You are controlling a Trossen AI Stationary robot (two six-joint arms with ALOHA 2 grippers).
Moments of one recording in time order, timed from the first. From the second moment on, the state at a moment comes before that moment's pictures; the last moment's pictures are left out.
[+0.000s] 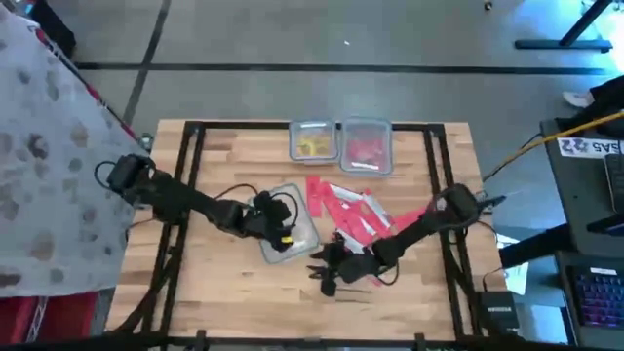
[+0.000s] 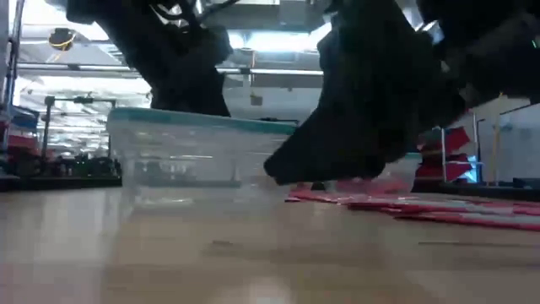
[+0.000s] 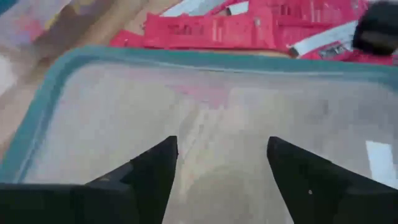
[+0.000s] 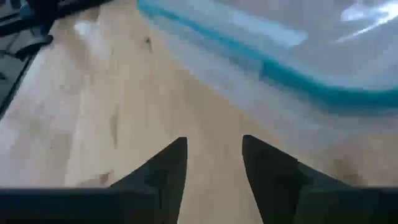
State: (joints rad) left arm -0.29 1.66 0.88 -0.23 -0.55 -0.64; right arm 0.48 2.07 0.90 0.62 0.48 0.60
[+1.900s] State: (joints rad) left arm -0.41 1.79 0.87 -0.02 -0.79 -0.75; right arm 0.56 1.80 0.83 0.43 0.45 0.30
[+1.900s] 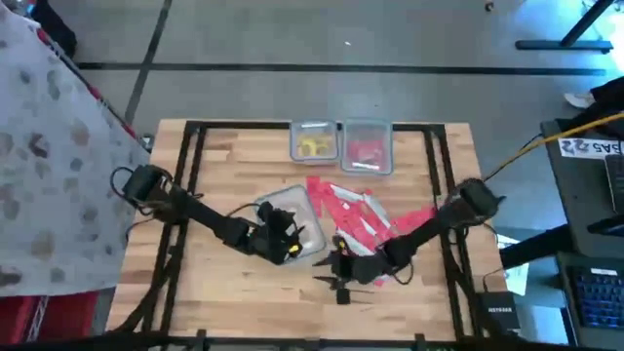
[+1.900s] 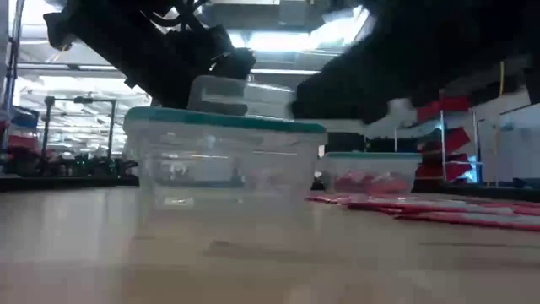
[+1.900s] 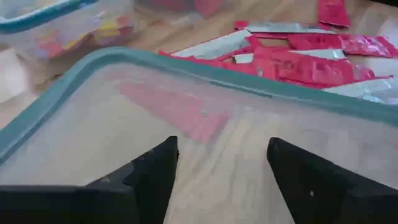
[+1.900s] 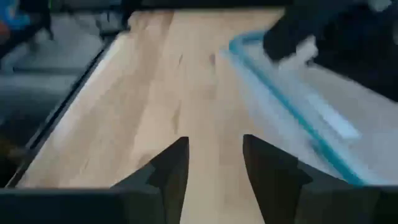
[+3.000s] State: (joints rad) left arm -0.40 1.71 0.92 -0.19 -0.60 -0.63; right arm 0.50 2.01 1.22 0.10 0.21 0.43
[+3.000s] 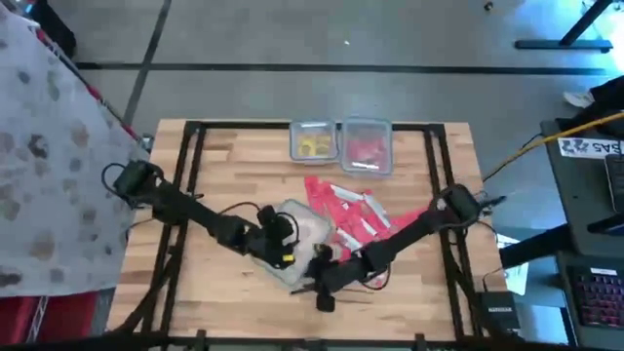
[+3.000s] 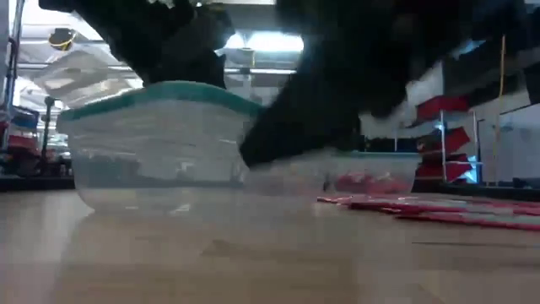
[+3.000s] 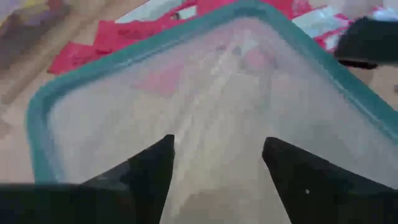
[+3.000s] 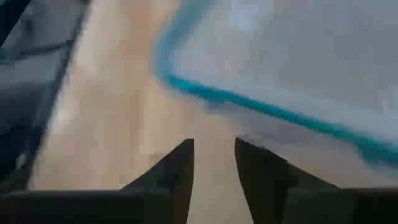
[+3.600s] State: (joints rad) left arm -0.40 1.71 0.92 -0.19 -0.60 -0.63; right arm 0.50 1.91 1.24 -0.89 0.94 1.09
